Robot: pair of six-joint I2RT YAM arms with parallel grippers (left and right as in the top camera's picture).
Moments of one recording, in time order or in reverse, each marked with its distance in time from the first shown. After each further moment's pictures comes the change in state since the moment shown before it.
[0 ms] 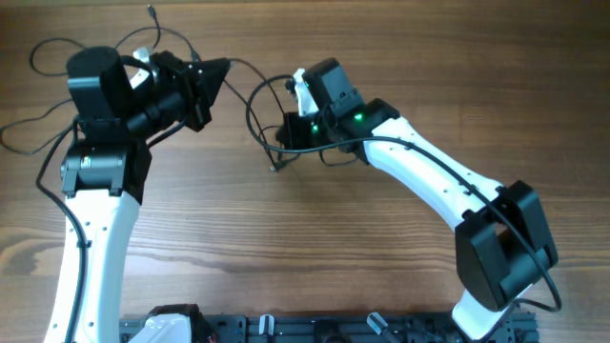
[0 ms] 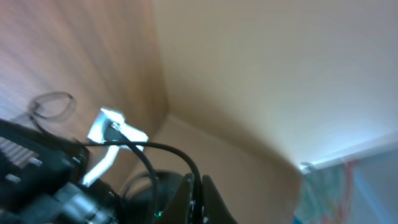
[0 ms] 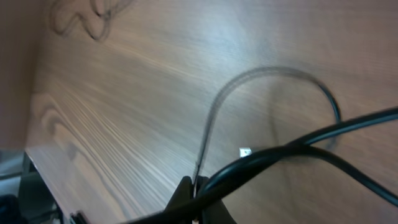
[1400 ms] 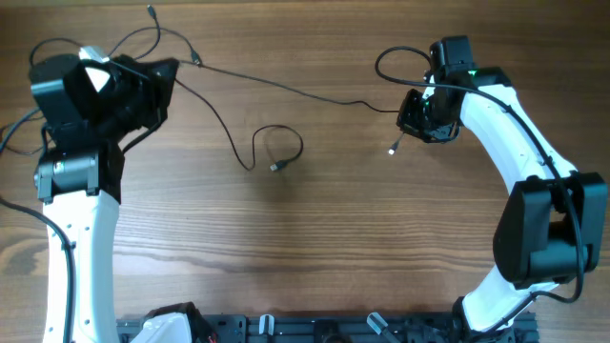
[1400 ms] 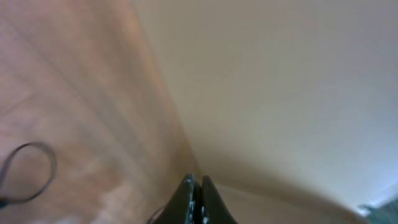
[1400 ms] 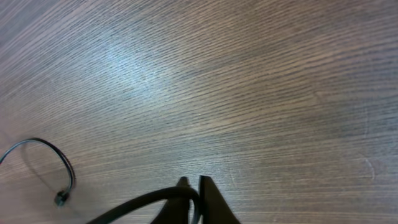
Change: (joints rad) left arm 0.155 0.000 -0.002 0.007 -0.123 0.342; right arm -0.493 0.000 0.000 -0.388 0.212 0.031
